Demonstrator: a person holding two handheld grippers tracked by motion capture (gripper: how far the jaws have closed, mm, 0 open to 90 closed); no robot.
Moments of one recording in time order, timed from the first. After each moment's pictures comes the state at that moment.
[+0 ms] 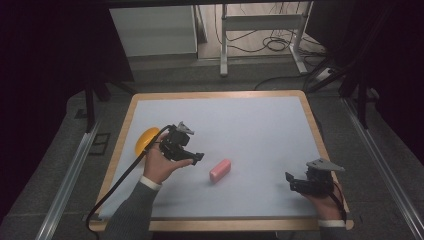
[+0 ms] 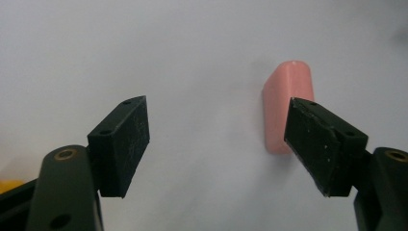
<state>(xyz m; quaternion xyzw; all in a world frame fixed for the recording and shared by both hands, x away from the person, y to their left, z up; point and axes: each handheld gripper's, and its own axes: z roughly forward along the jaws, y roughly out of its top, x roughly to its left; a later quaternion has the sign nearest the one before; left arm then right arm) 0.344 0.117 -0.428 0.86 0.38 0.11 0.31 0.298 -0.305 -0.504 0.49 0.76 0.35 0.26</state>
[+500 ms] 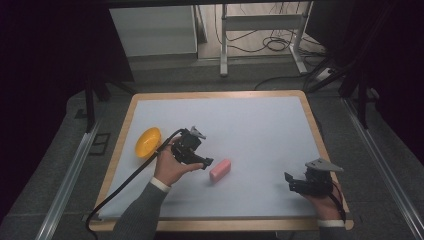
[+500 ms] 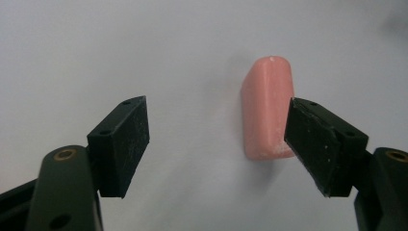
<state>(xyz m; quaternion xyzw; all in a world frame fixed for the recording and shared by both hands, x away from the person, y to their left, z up) 0.344 0.090 -0.442 0.88 0.37 0.08 0.30 0.297 -0.303 -0.505 0.48 0.76 0.35 0.26</state>
